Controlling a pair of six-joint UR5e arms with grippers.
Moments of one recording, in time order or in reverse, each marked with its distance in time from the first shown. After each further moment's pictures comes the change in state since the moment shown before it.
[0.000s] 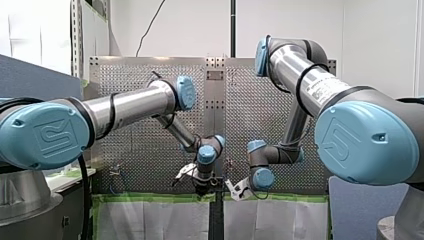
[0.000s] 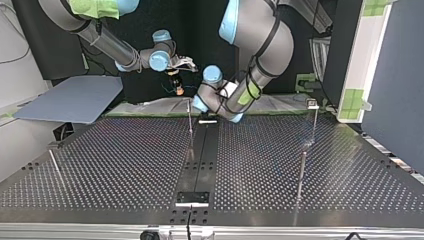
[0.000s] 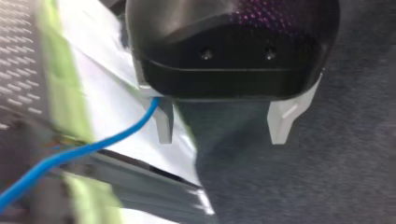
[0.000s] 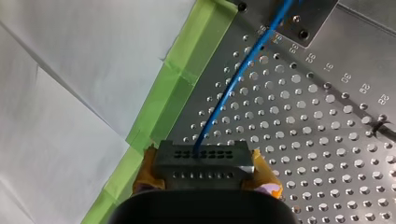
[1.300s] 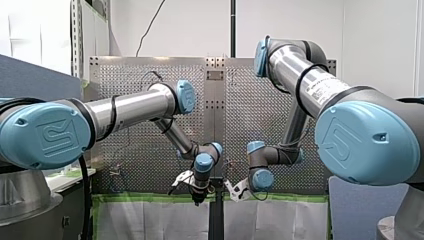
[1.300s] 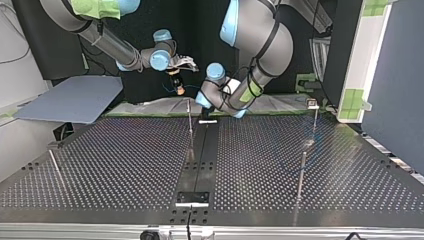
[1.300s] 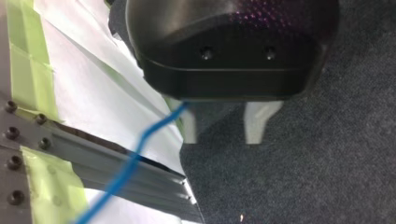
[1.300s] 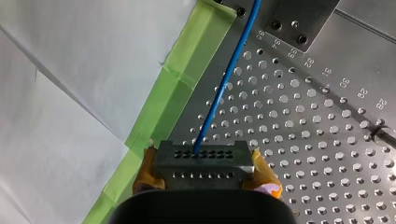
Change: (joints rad) left arm 0.011 -0.024 -0.040 0.062 -0.008 -0.014; right arm 0.005 0.006 0.001 -0.011 0.000 0.000
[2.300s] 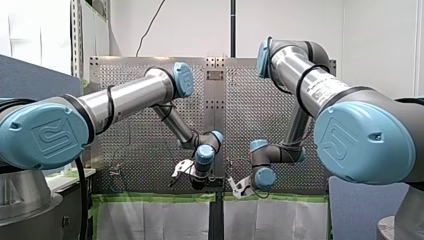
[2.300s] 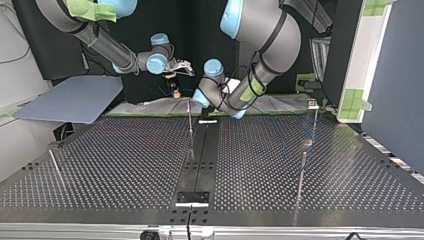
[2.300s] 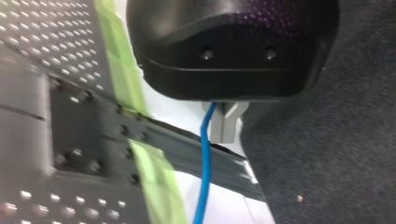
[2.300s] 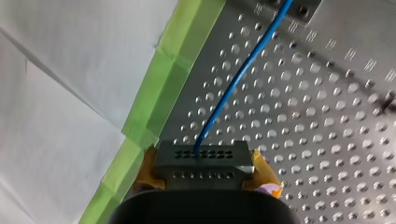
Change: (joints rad) left arm -0.020 0.140 -0.136 0.137 -0.106 -0.085; right arm -0.030 0.002 -0.027 0.010 -0.003 0.038
